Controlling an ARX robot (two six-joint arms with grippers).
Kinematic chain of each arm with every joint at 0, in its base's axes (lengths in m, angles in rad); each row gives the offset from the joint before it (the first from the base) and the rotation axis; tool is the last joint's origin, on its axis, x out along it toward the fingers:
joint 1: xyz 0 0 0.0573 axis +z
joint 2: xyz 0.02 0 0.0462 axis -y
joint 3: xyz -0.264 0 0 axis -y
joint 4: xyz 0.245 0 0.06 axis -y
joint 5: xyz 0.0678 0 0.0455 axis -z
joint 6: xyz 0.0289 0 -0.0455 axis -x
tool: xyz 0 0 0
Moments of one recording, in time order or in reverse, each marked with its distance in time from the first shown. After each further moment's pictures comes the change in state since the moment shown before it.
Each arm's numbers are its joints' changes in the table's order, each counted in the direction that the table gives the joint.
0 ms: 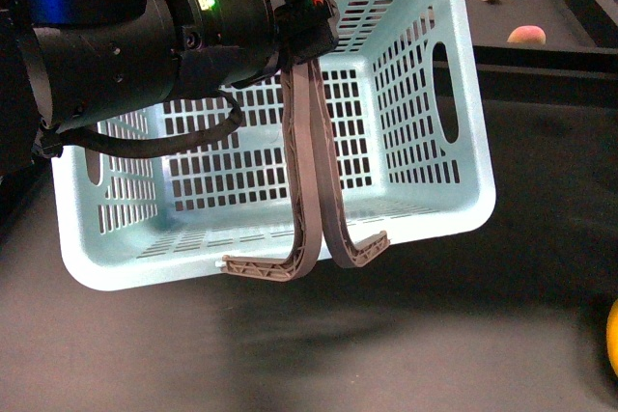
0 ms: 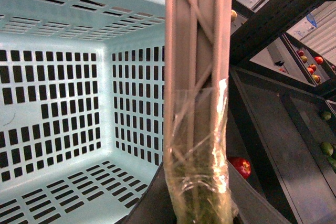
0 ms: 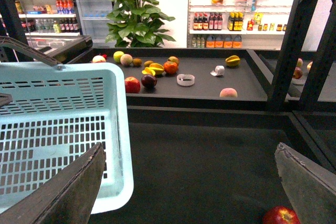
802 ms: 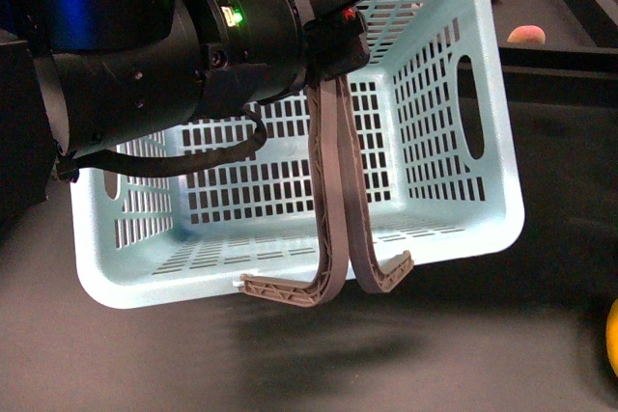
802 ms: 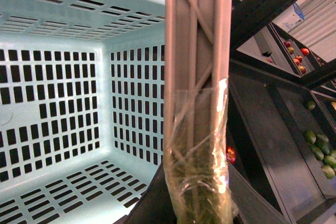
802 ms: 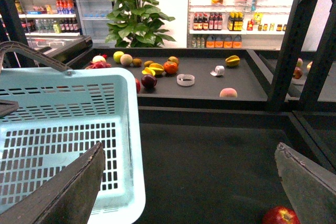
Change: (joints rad) left arm -0.042 0.006 -0.014 0.005 0.008 0.033; right arm 0.000 0.000 0.000 0.000 0.000 0.000
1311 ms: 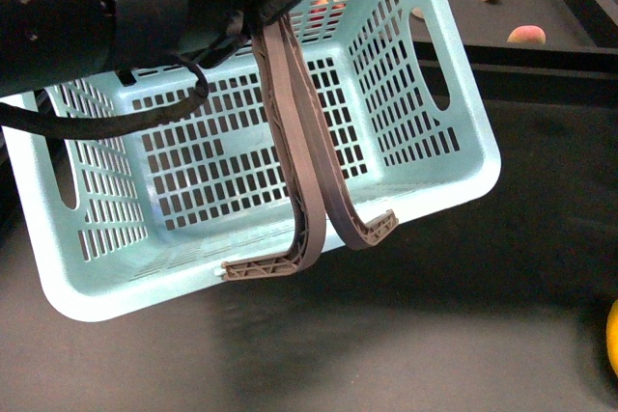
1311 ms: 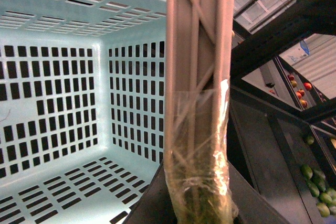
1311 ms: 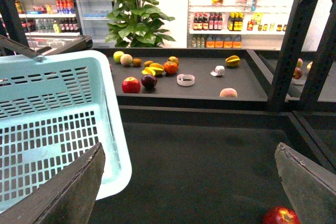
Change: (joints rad) left arm 0.027 0.107 -0.038 -0.047 -0.059 0.085; right arm 0.000 0.000 0.000 0.000 0.000 0.000
